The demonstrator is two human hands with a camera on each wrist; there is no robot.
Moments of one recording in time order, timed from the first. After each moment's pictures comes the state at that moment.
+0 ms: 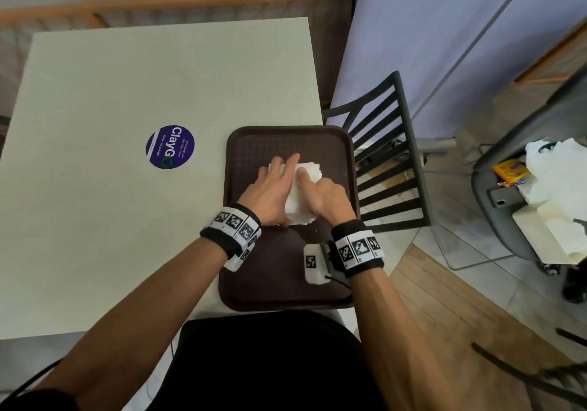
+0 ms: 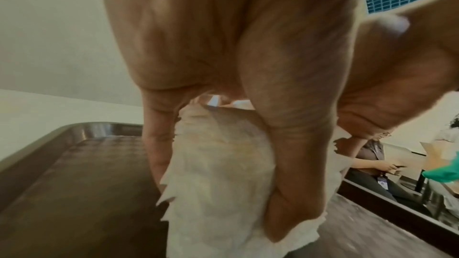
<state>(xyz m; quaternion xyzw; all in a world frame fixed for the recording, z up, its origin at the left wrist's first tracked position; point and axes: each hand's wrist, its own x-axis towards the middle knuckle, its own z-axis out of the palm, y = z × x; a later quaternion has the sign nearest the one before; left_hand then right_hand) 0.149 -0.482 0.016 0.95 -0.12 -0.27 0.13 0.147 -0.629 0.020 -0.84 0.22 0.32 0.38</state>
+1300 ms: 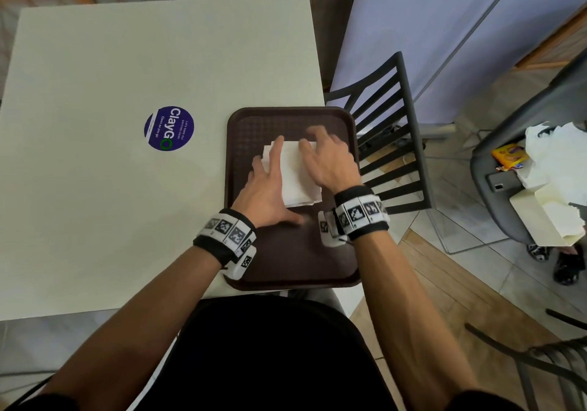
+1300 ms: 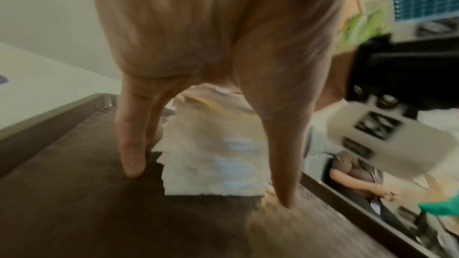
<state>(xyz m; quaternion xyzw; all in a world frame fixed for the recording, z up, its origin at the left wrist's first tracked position) 0.111 -0.470 0.008 0.93 -0.01 -0.25 0.25 0.156 -0.625 0.044 -0.92 0.10 0.21 0.33</state>
